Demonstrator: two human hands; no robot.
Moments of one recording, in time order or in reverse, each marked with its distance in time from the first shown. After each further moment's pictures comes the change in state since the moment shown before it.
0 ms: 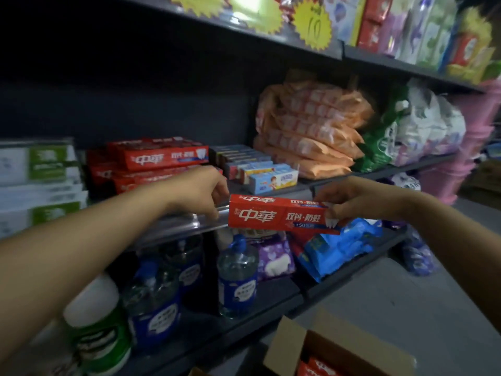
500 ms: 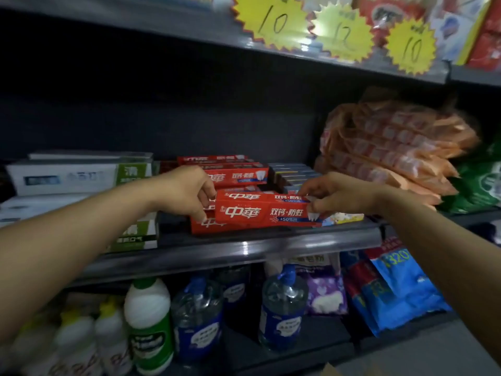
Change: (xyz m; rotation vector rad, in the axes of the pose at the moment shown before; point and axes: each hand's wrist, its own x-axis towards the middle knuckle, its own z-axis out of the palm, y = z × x) left_hand -0.038 -0.073 -0.066 -0.108 0.048 -0.376; right_hand 0.145 -0.080 0.009 -0.118 -0.135 -0.203
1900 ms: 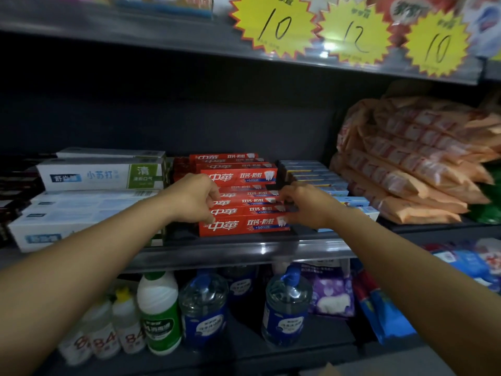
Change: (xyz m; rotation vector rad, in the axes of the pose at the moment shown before) left_hand 0.000 0.015 0.011 0.022 0.089 -0.163; right_hand 0.056 0.001 0.033 -0.611 0.148 -0.184
